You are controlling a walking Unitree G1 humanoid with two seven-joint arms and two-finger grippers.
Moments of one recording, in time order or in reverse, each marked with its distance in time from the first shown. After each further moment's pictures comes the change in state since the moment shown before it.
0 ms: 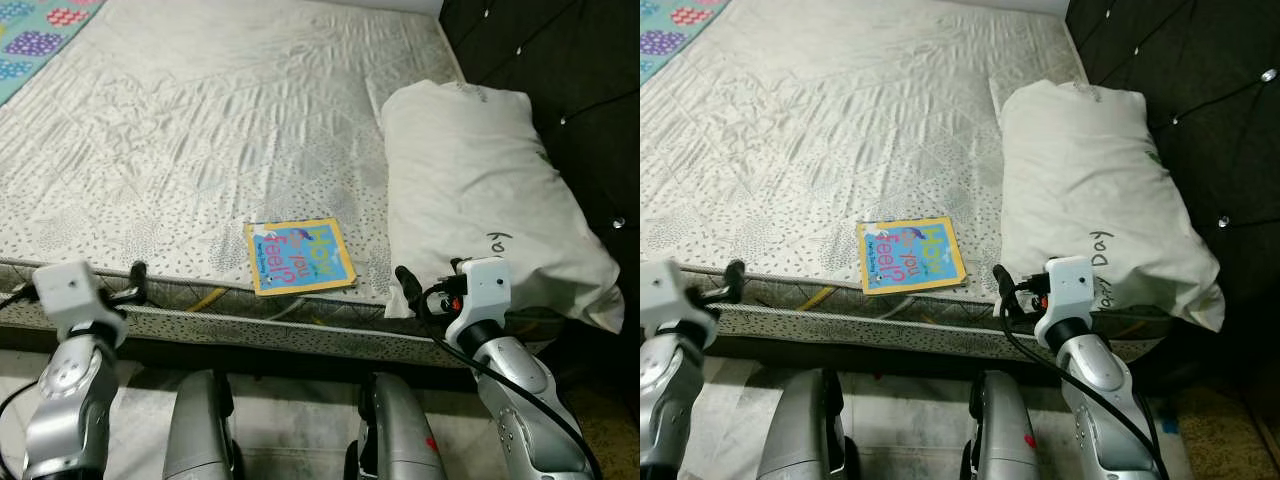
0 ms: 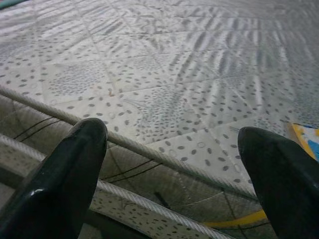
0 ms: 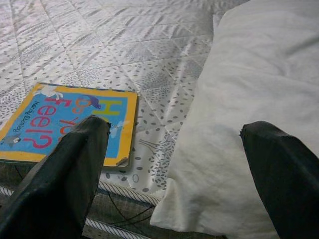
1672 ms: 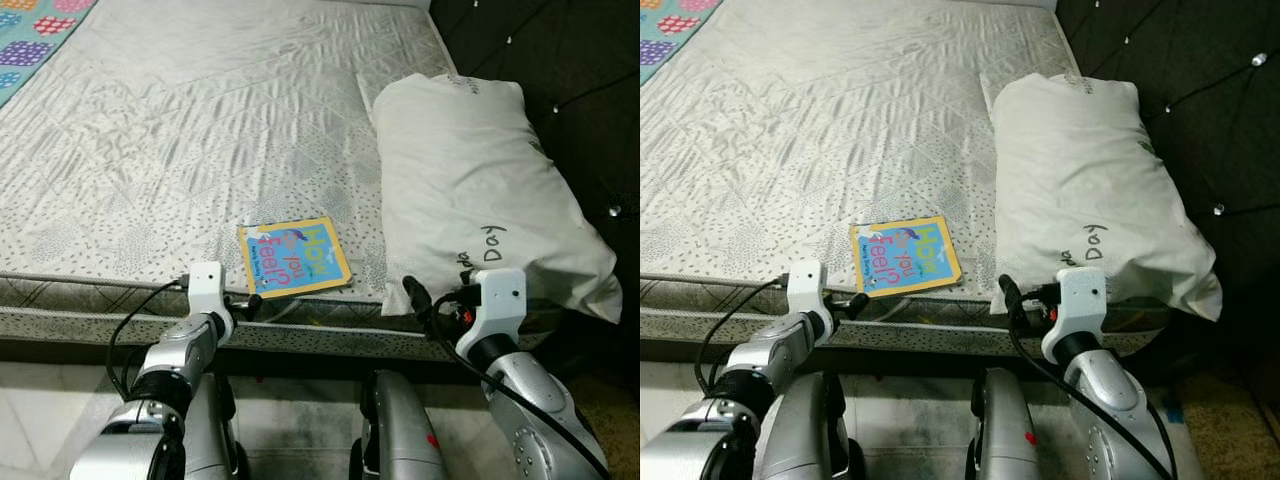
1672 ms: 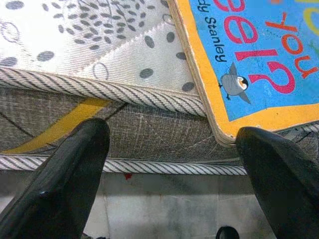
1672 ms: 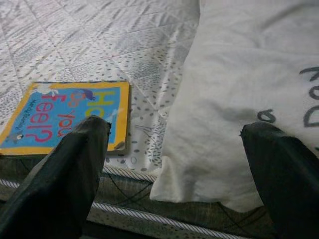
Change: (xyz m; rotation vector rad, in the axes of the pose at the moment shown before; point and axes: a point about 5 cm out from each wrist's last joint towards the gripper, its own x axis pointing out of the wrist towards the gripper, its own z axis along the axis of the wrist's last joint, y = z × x) left arm 0.041 -0.097 -0.079 0.006 0.516 -0.327; right arm -0.023 0.003 0.006 0.049 0.039 -0.023
